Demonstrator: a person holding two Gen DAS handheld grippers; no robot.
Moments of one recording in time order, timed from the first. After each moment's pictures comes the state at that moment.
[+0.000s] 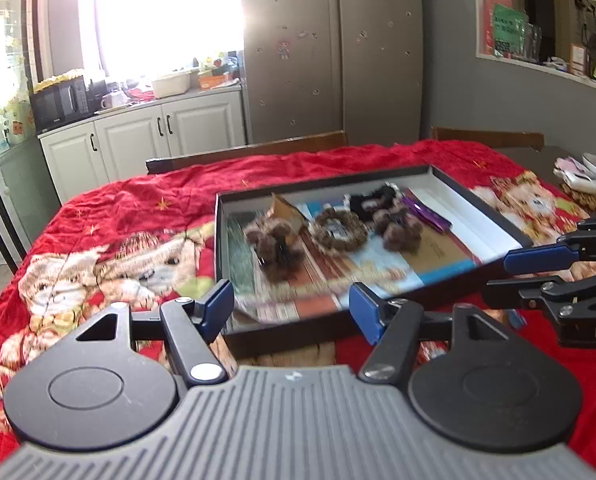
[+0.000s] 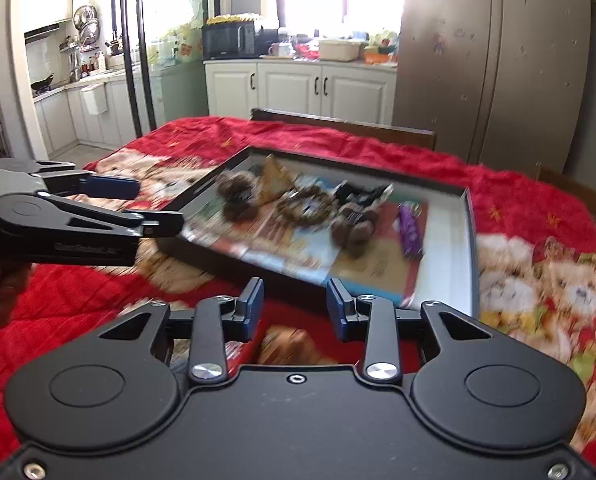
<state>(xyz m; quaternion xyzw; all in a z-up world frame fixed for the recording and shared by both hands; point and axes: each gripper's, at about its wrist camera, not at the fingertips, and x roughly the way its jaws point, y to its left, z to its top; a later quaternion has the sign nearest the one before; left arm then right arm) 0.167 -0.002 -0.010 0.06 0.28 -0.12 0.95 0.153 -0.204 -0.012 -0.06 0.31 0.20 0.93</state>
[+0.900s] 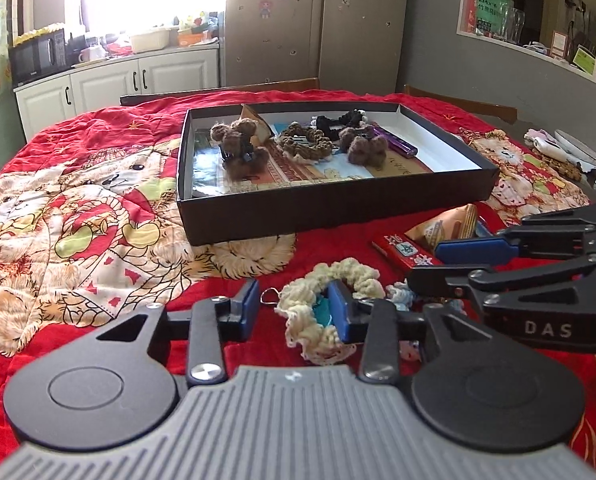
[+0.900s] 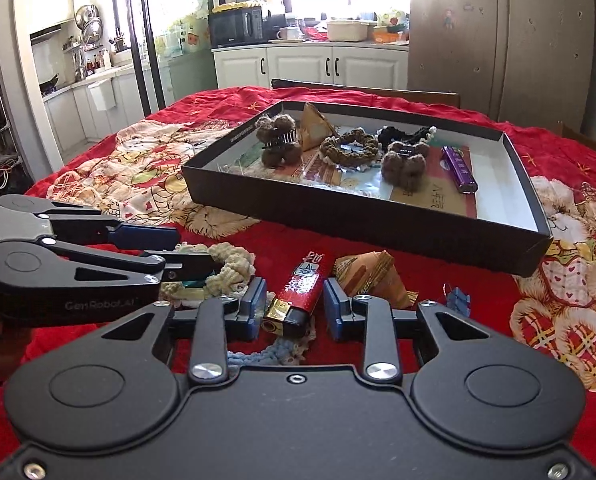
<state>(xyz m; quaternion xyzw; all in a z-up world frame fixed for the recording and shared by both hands) 0.133 0.005 -0.064 0.03 0.32 -0.16 0.93 0.131 -0.176 -0.064 -0.04 0.33 0.21 0.92</state>
